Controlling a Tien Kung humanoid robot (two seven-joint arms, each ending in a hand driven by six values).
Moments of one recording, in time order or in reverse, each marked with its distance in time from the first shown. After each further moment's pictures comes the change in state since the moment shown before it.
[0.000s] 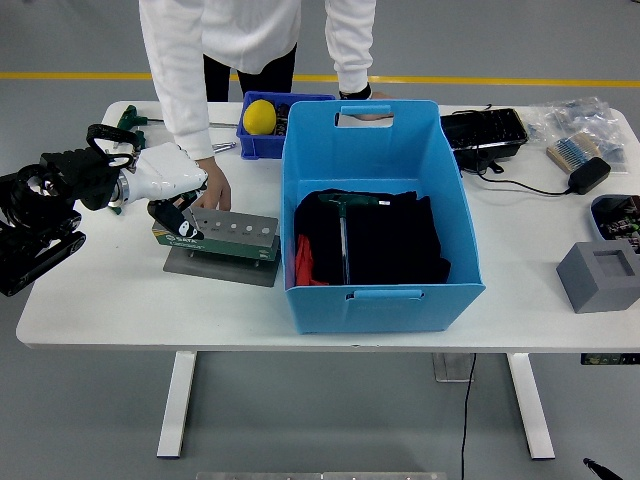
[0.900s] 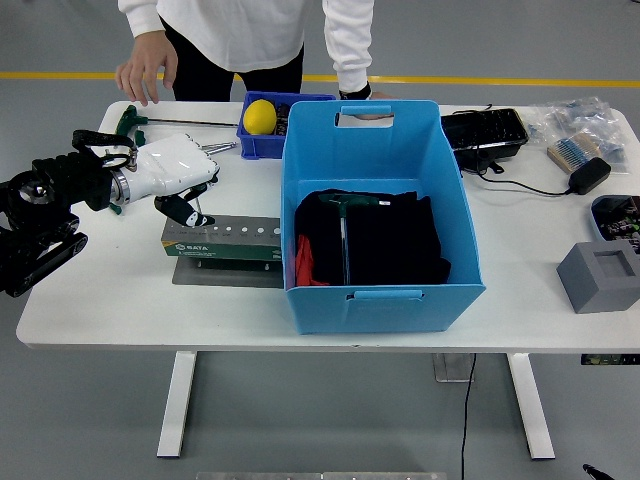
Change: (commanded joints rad) left arm 0.034 -0.011 -0.076 0.004 -0.040 0.191 -0.101; right arm -0.010 0.004 0.007 0.000 -0.009 0.000 -0.003
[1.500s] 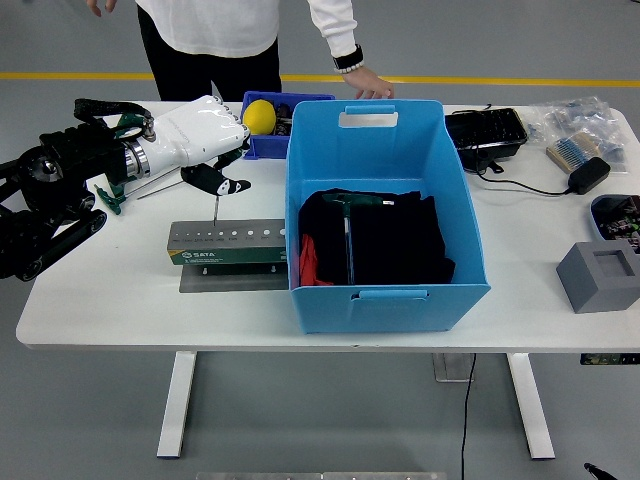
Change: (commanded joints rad) left arm -0.025 0.013 -0.108 -0.127 0.040 -0.023 0.010; right arm 0.003 -0.003 -0.005 -0.002 0.009 0.000 0.003
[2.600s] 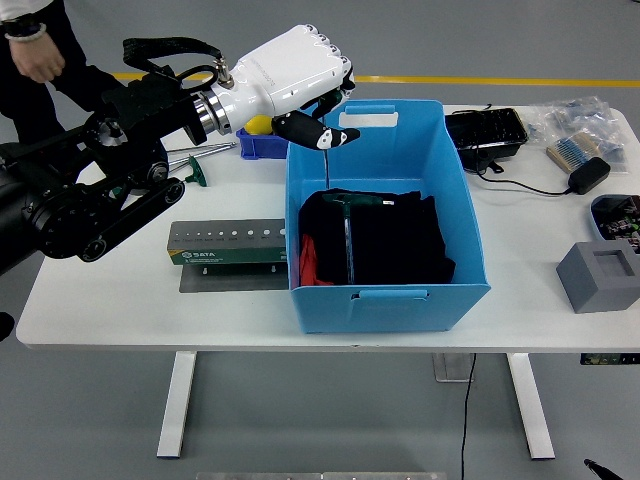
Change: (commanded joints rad) left arm -0.038 -0.171 -0.161 -0.203 -0.034 -0.041 0.086; right arm 0.010 -0.003 0.005 0.001 -0.017 0.001 -0.001
